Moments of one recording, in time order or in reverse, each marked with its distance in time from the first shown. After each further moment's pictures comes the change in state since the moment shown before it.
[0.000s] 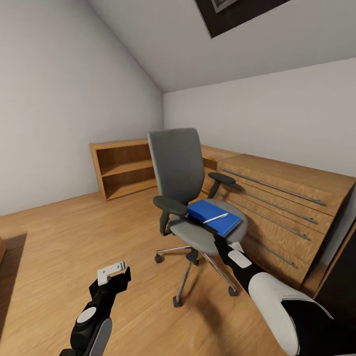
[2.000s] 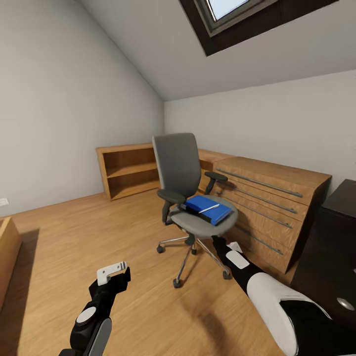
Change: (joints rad) left arm 0.000 0.002 0.000 -0.002 0.001 0.005 0.000; right arm 0.001 0.011 0.004 0.002 0.035 -0.002 -0.002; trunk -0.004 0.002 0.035
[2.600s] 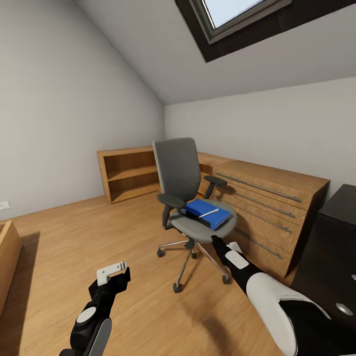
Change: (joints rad) left arm 0.000 -0.001 0.001 0.000 -0.001 0.000 0.006; right arm 0.000 0.004 -0.001 0.001 0.003 -0.001 0.000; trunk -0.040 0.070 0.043
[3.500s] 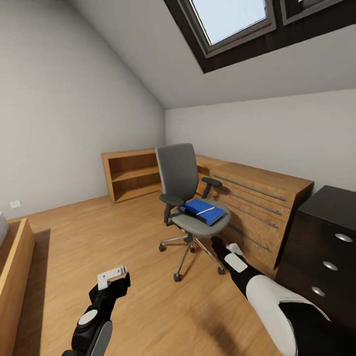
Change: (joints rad) left arm 0.000 0.001 0.005 0.052 0.004 0.000 0.002; right arm 0.012 0.003 0.000 0.007 0.073 -0.028 0.001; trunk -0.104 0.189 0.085
